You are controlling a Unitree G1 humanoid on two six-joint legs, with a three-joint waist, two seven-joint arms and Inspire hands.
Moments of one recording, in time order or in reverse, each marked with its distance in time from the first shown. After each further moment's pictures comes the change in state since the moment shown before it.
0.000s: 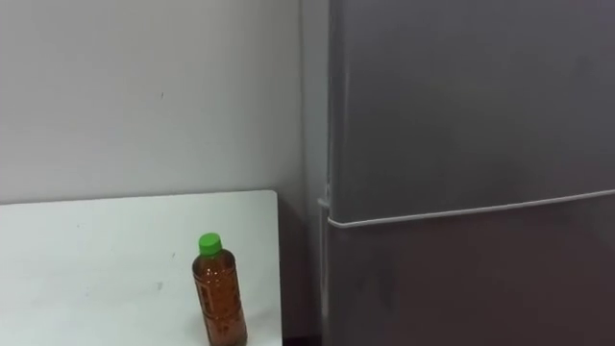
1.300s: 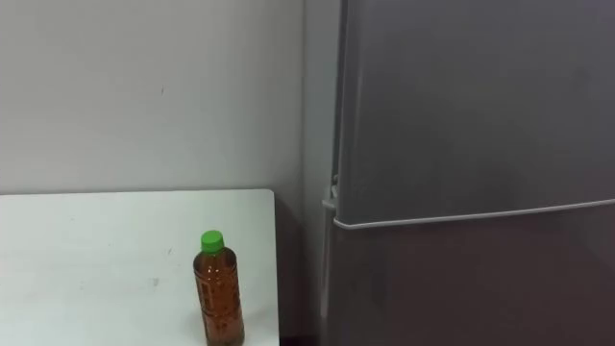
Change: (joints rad) left arm 0.034 -0.026 -0.146 0.273 0.518 0.069 -0.228; right arm -0.001 0.029 0.041 0.014 0.013 0.000 0.002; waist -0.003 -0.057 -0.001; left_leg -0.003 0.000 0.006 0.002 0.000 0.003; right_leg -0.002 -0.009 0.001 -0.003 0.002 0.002
